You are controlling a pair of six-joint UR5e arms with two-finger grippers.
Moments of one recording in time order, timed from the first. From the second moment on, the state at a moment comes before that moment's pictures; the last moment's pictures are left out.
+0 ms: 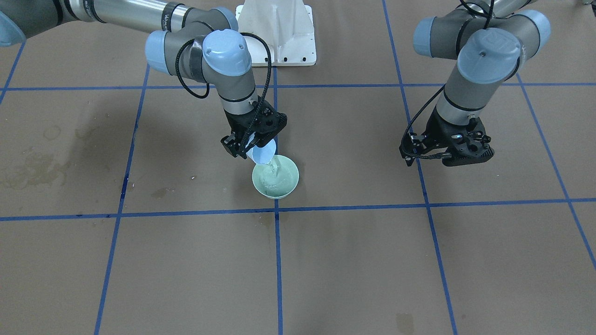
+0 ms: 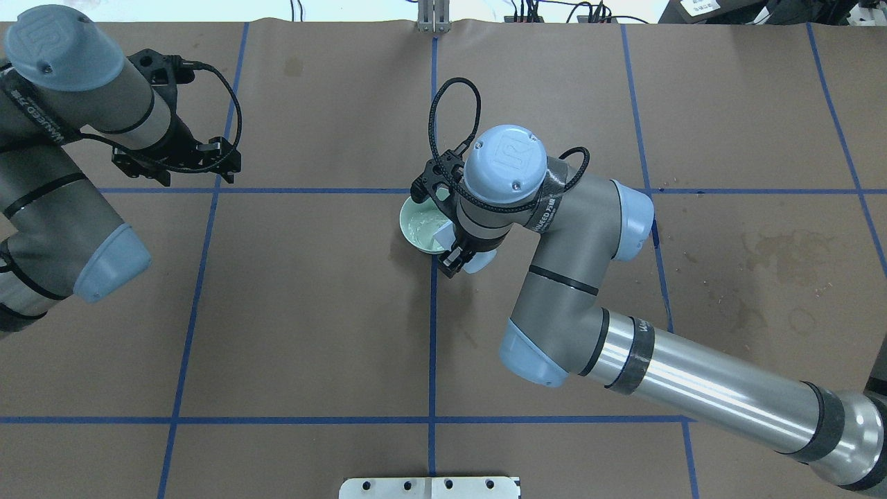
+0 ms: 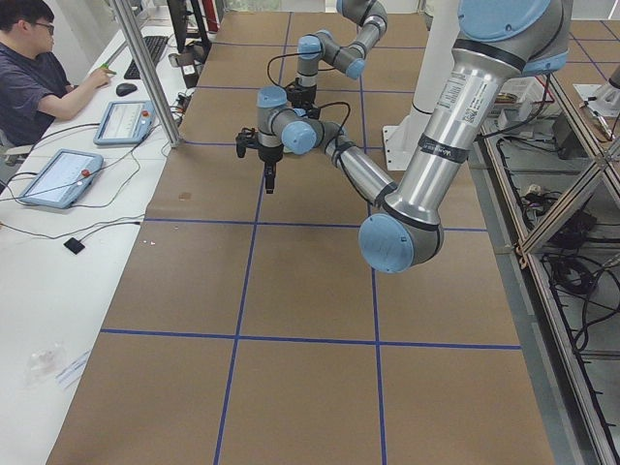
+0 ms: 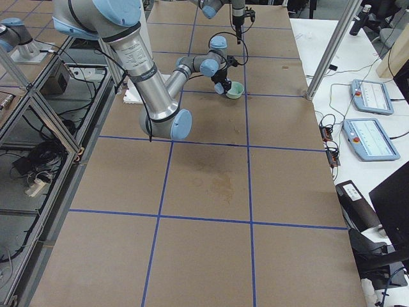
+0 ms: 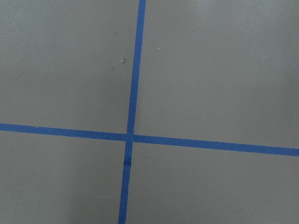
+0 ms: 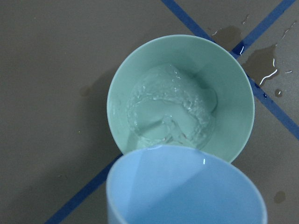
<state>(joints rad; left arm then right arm) -0.87 -1.99 -1.80 -1.54 -2.01 -0.97 0.54 -0.83 1.56 -1.52 1.90 0.39</state>
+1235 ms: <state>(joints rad) -0.87 -1.99 -1.80 -1.54 -2.01 -0.98 0.56 -0.71 1.47 -1.68 1.94 0.35</state>
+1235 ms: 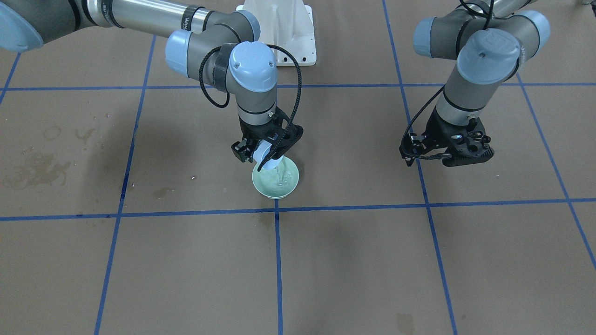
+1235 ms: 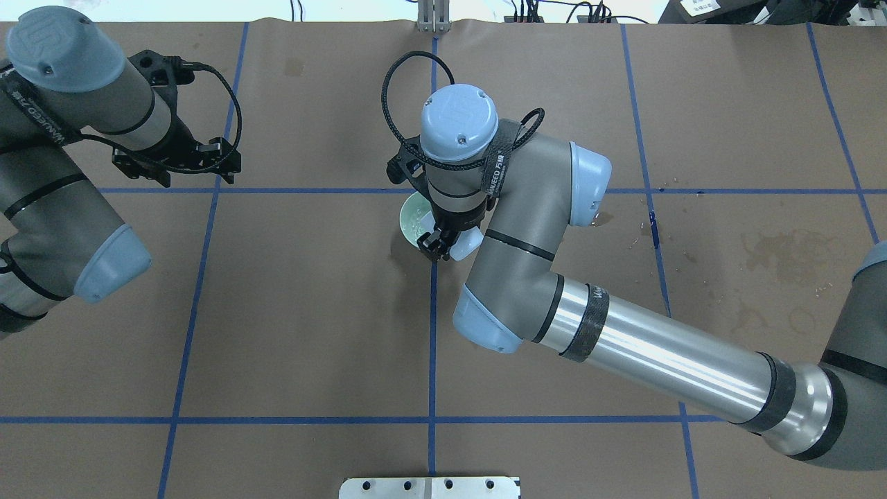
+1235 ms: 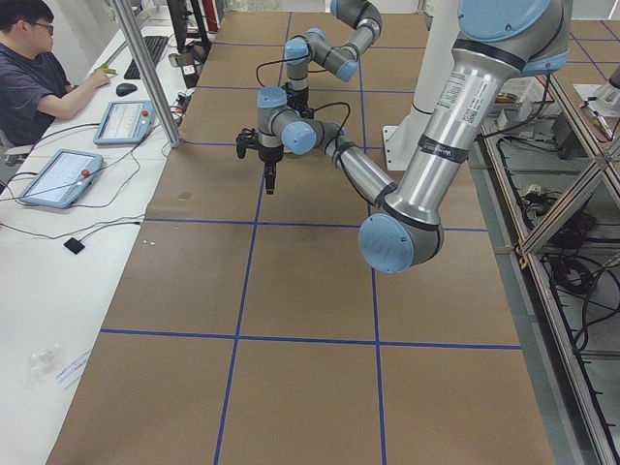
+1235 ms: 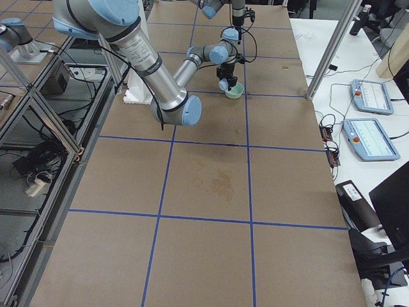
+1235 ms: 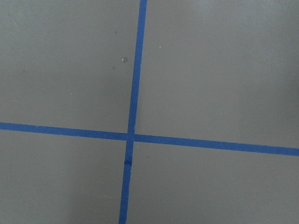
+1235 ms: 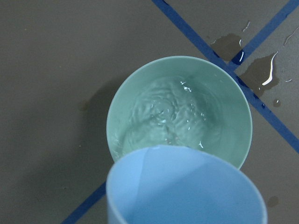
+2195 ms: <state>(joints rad) -0.87 -2.00 -1.80 -1.54 -2.01 -0.99 0.59 -0.96 1.66 -1.20 1.85 0.55</state>
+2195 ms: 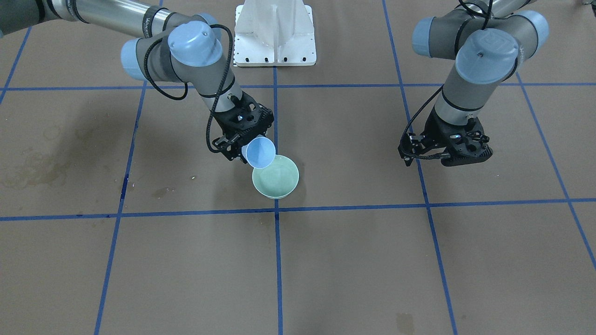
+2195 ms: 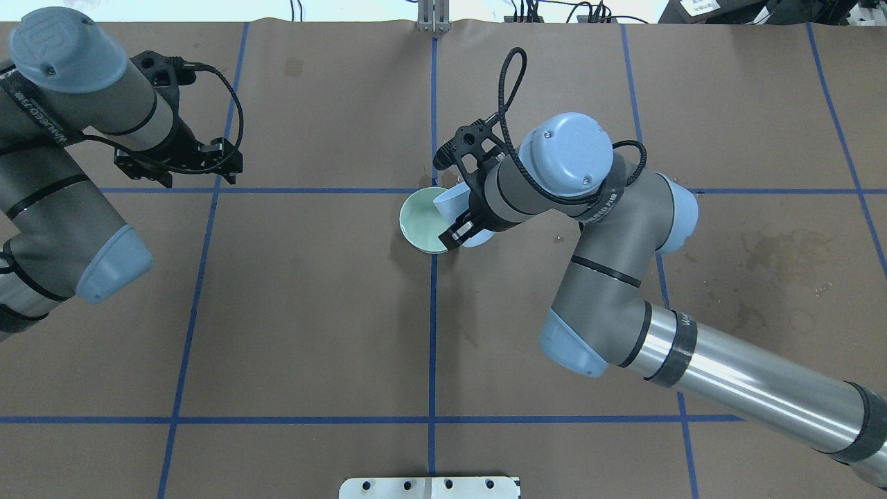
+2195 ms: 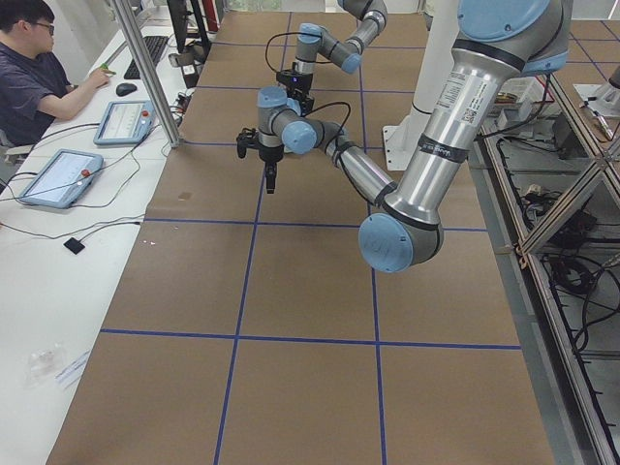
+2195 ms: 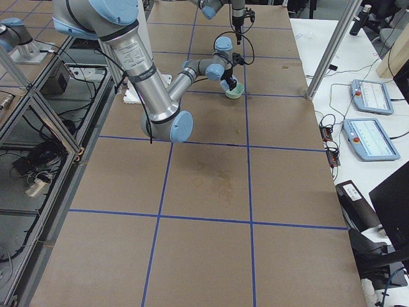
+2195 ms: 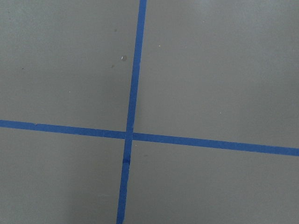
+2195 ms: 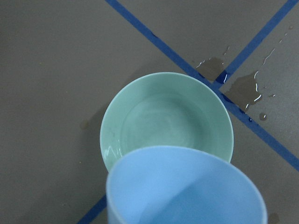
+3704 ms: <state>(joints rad) -0.86 -2.00 -1.83 -1.54 -2.02 -1.04 0.63 -2.04 2.09 -0.74 1.09 1.16</state>
